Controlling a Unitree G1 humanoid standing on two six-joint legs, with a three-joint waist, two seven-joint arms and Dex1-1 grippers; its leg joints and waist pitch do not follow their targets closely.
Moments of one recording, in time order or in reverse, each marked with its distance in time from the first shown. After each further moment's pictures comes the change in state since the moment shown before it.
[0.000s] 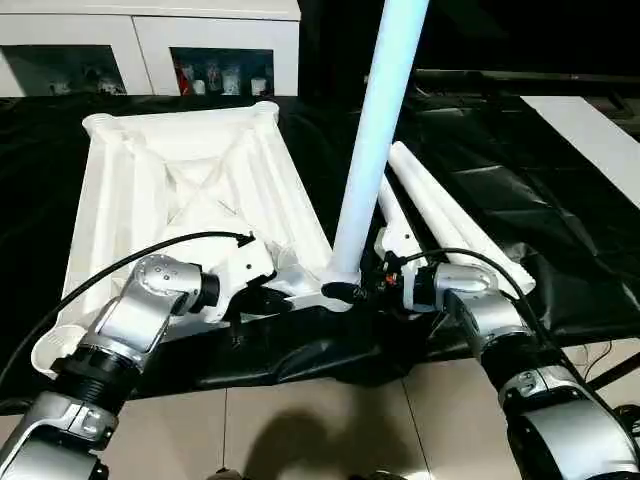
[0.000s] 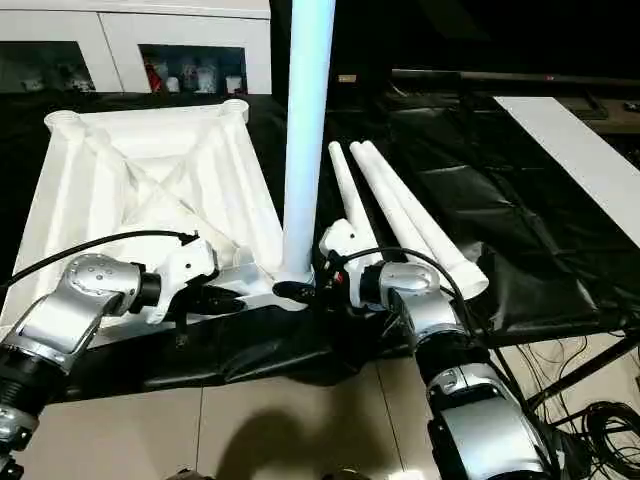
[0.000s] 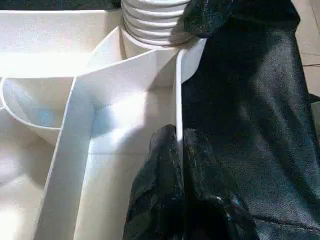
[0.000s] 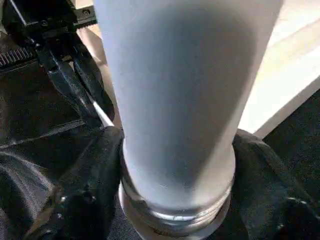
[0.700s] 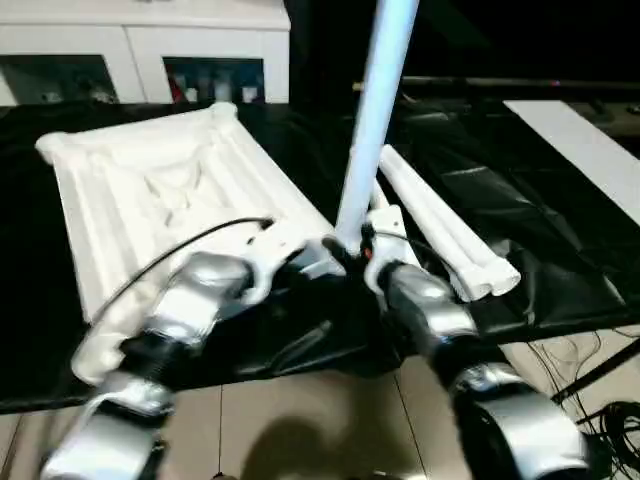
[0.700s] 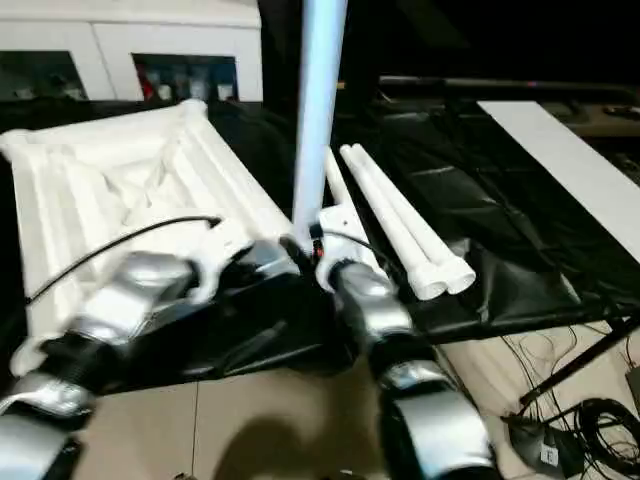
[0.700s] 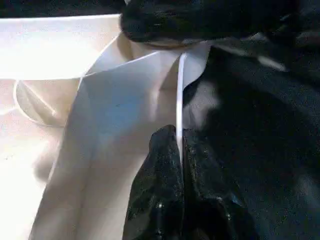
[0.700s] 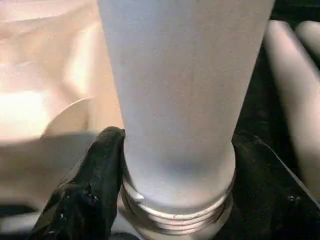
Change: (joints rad) left arm -0.129 -0.256 0.020 0.174 0.097 0.152 0.430; right arm -0.087 0.252 -0.162 0.173 -0.002 0.036 -0.890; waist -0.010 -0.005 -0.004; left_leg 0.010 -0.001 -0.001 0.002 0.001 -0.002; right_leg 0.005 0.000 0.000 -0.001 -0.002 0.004
